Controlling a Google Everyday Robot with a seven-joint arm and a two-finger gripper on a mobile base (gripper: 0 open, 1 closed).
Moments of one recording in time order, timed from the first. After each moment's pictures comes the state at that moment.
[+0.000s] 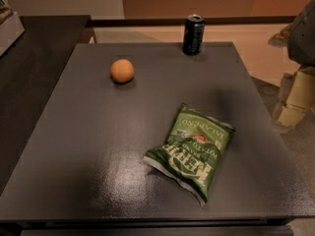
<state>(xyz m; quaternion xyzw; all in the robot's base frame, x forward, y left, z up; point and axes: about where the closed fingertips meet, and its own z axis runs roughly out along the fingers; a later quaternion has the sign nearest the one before) 0.438 -0.217 0.976 -0.60 0.78 -0.03 0.16</state>
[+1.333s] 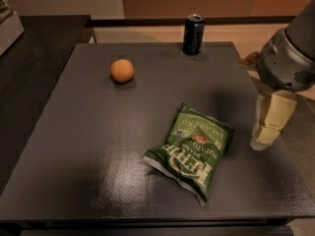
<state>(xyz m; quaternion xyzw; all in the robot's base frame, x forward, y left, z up) 0.438 -0.179 0.925 -0.67 0.72 0.05 0.16</state>
